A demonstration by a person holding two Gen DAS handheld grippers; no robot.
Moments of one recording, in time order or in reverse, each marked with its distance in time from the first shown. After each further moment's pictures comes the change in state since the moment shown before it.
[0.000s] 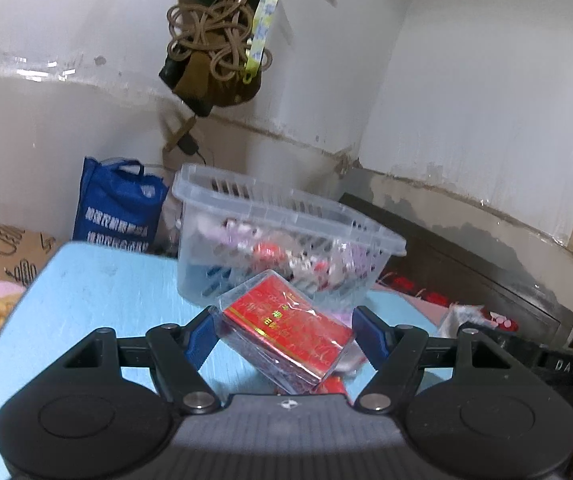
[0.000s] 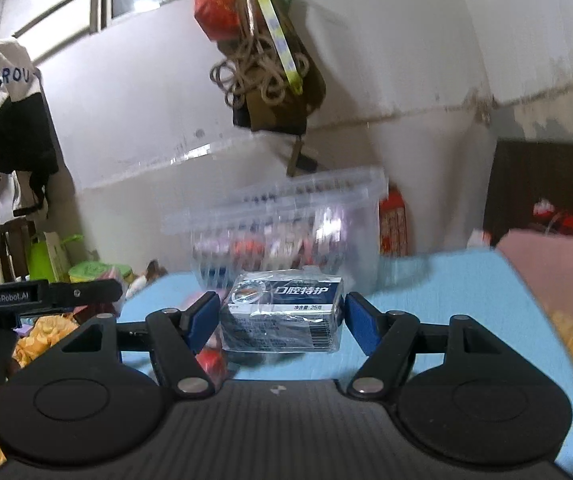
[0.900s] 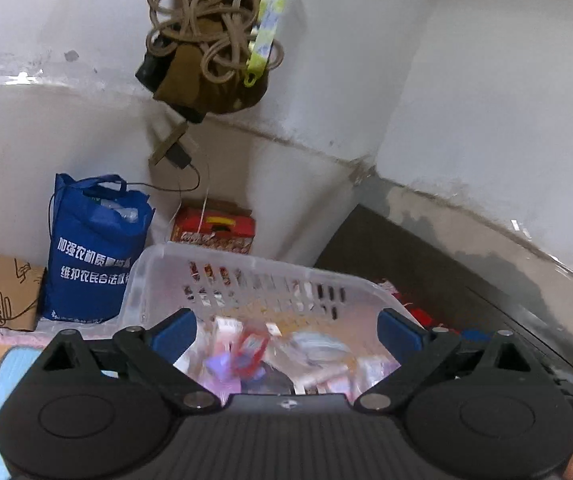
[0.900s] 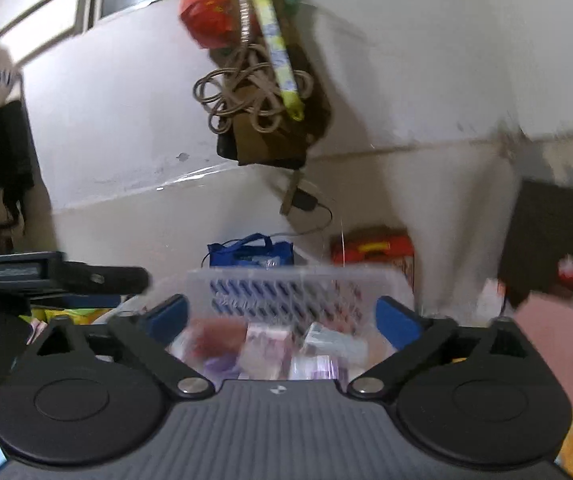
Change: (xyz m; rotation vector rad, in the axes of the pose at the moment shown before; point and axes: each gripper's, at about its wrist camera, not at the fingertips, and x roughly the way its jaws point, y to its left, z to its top) left arm 0.130 0.006 0.108 -0.034 0.044 0.003; right arm 0.123 -0.032 0.094 -0.010 -0.002 0.008
